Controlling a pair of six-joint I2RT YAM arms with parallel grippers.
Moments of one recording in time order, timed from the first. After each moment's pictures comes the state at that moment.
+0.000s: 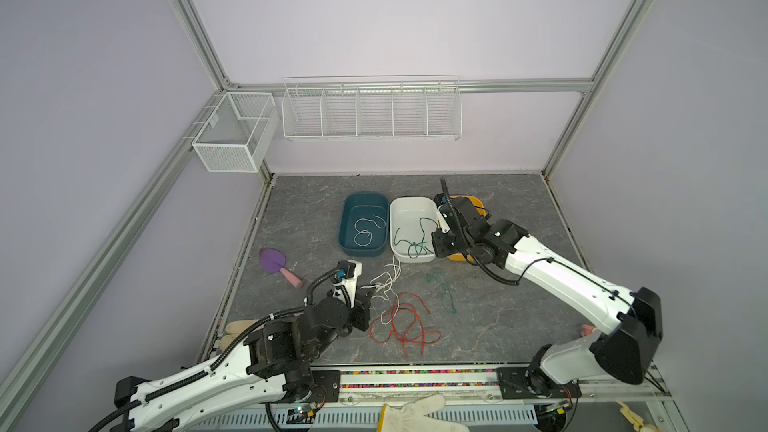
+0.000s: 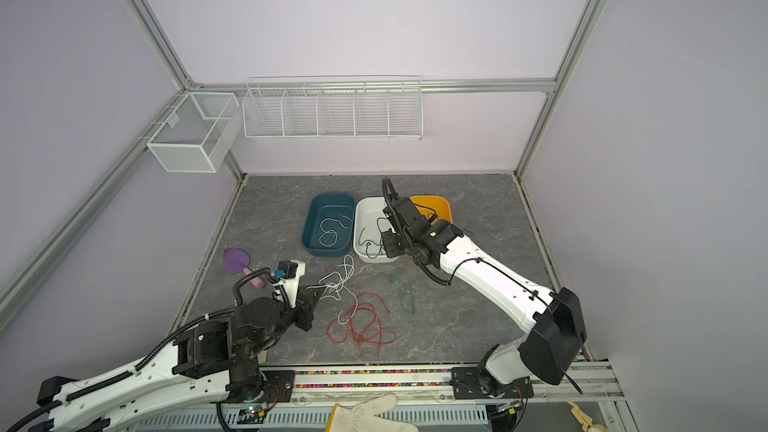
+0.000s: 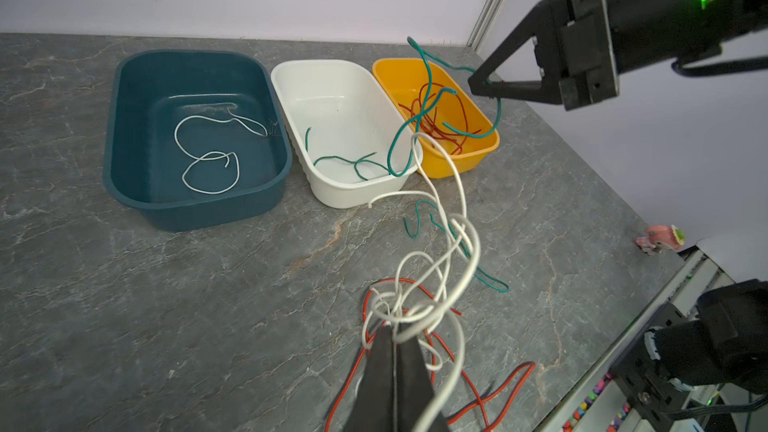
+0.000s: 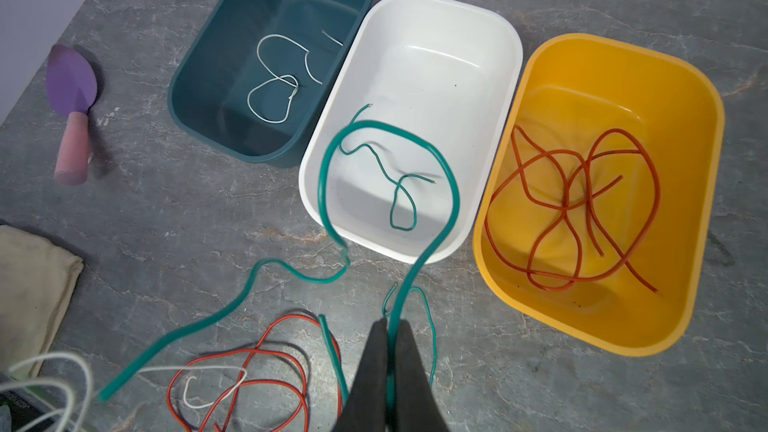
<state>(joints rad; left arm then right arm) -1.22 0.57 0.57 -0.46 -0.48 -0.55 0.75 1.50 1.35 -0.73 0.14 0.33</state>
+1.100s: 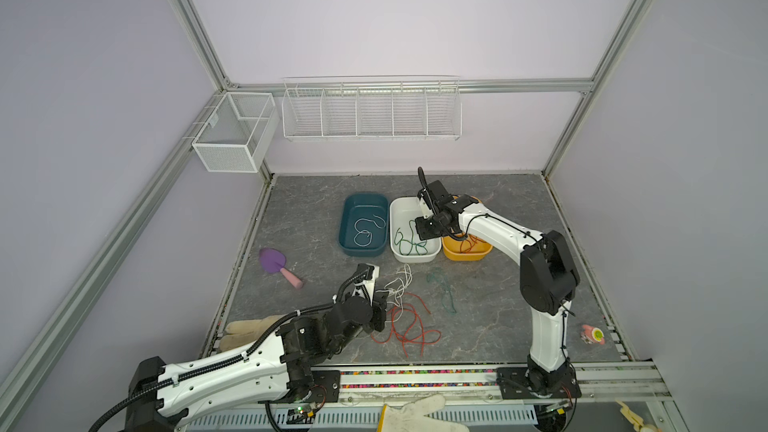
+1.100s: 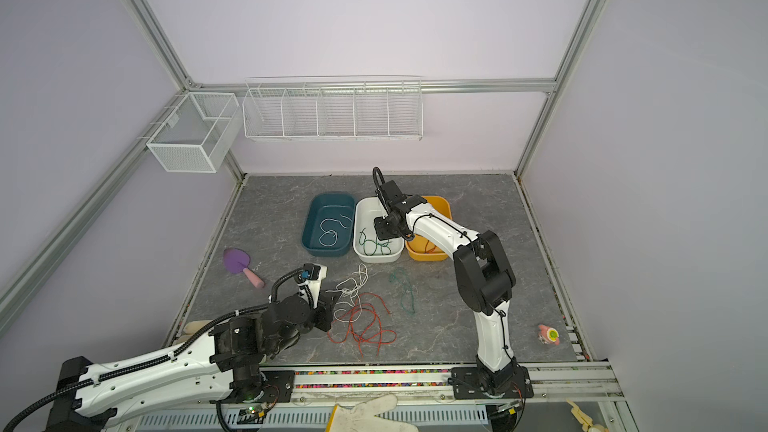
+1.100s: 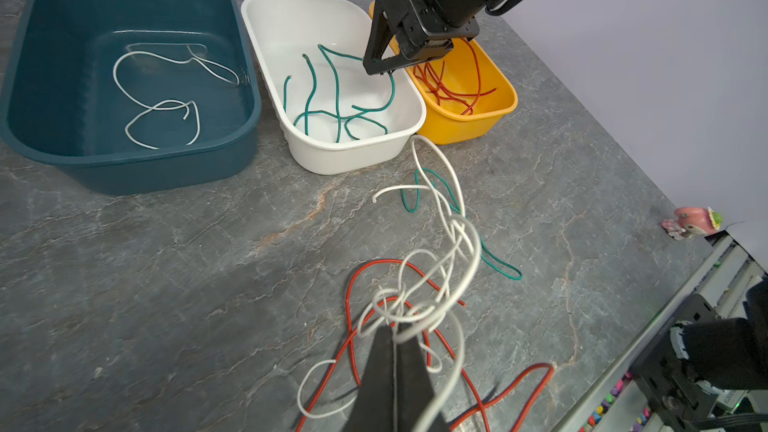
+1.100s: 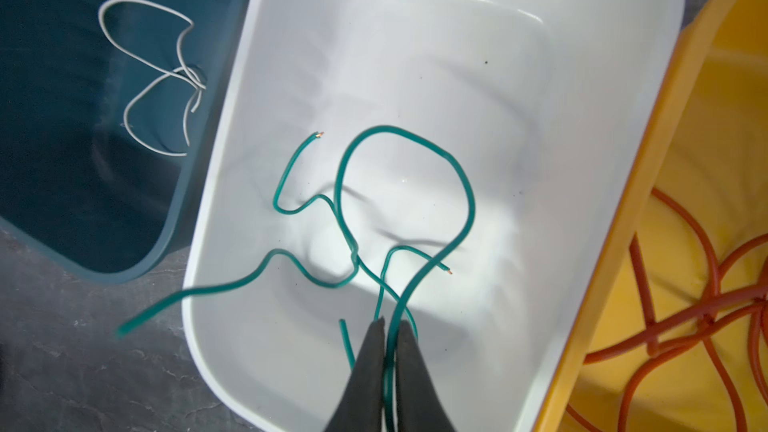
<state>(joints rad) -1.22 0.75 0.50 -0.29 -0.44 -0.61 0.60 2.00 1.64 -0.73 -0.06 0.31</state>
